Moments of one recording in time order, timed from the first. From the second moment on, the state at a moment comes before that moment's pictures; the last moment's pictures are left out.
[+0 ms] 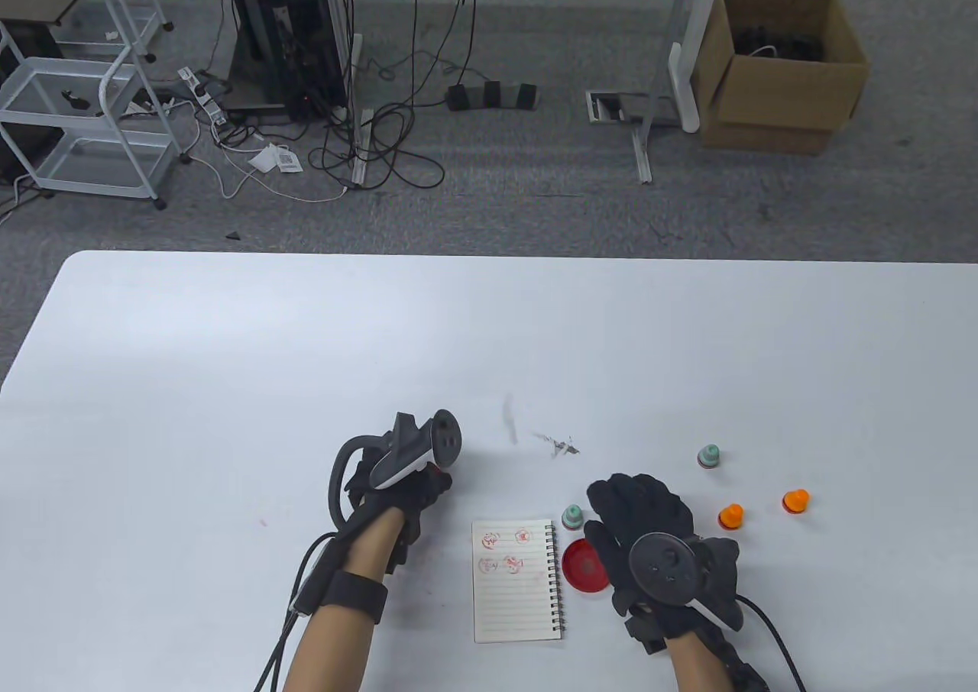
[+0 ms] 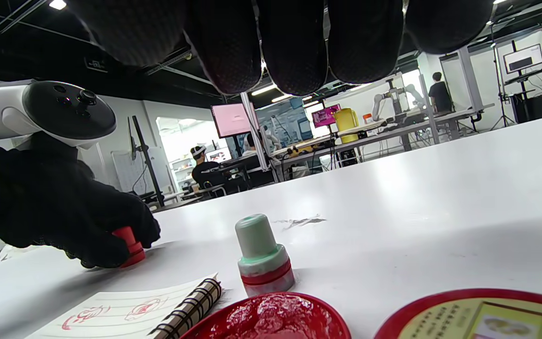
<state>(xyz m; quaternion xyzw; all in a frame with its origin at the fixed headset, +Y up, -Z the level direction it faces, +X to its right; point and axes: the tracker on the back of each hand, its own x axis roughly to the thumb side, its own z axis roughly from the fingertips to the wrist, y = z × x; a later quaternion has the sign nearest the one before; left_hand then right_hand) -0.126 -0.777 -0.351 -0.18 -0.03 -0.04 0.98 0.171 -0.735 -0.225 0.13 -0.11 0.97 0.18</state>
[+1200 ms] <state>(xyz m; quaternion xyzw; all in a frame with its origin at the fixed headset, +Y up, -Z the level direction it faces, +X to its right) -0.169 -0.688 -0.261 -0.08 -0.12 0.18 0.97 0.148 -0.746 -0.216 0.18 -0.07 0.97 0.16</state>
